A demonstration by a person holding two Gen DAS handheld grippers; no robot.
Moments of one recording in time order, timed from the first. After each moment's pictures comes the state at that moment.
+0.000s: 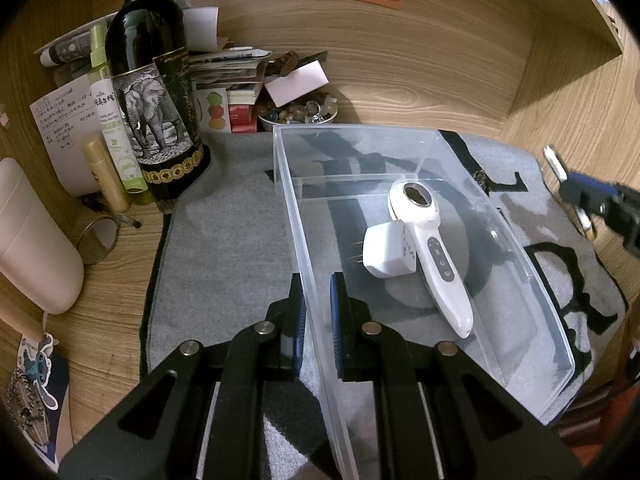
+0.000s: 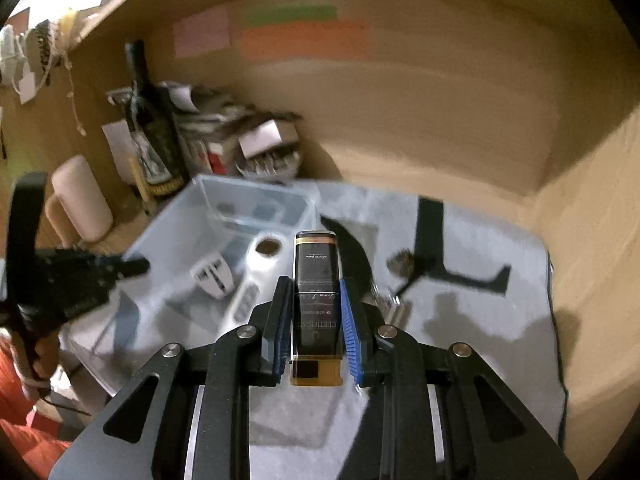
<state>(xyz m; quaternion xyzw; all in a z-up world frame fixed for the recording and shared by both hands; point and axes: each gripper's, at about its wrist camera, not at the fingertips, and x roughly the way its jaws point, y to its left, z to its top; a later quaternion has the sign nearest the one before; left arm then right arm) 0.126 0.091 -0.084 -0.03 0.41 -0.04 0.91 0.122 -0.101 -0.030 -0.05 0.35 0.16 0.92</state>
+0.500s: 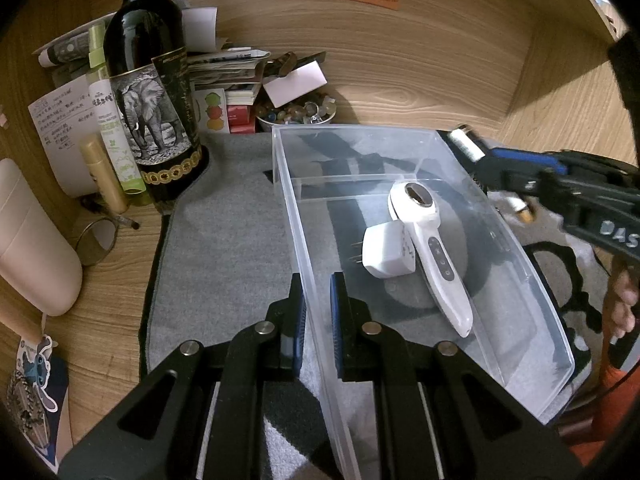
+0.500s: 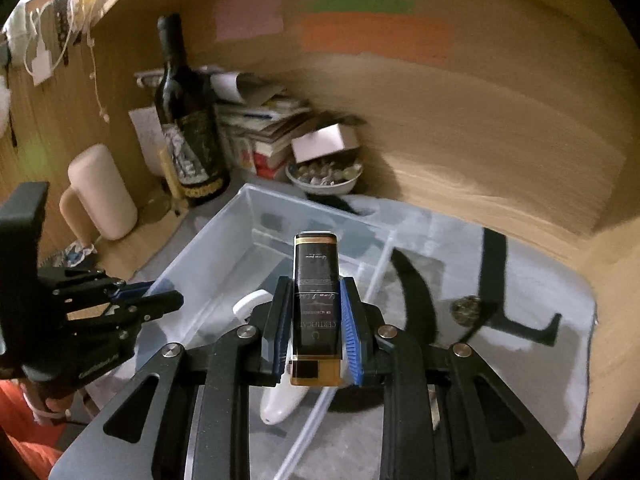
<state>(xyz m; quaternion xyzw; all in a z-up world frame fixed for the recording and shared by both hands) 0.127 0.088 -0.083 -0.03 0.41 -0.04 0.91 0.161 -0.043 -0.038 -0.08 0.37 0.22 0.90</state>
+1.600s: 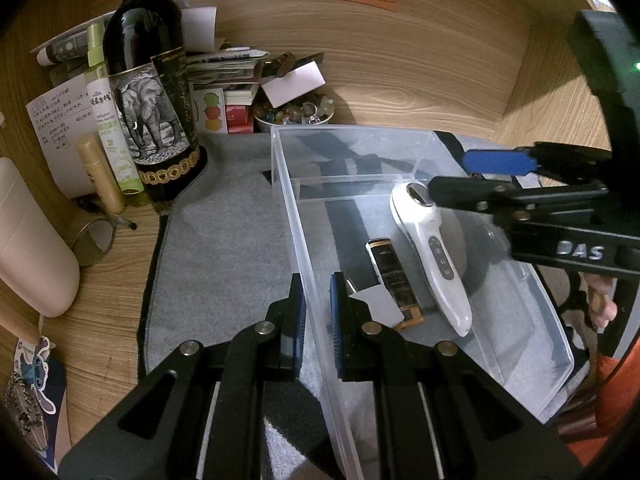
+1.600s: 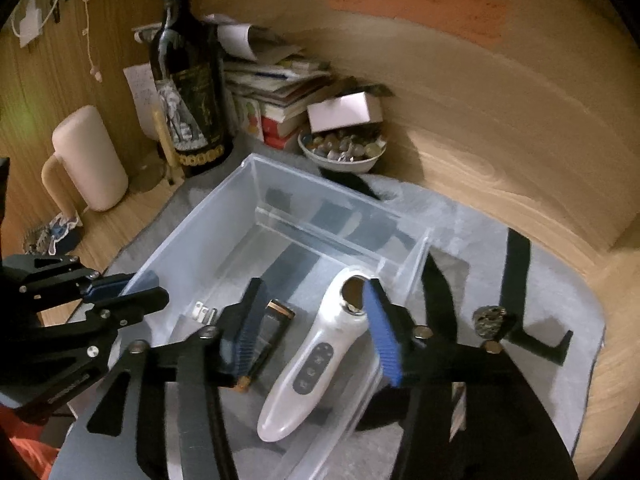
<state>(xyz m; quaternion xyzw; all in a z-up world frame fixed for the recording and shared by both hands) 0.127 0.088 -0.084 -0.03 0.41 -0.04 0.91 0.182 -0.021 -0.057 -0.12 0.41 0.22 0.88</state>
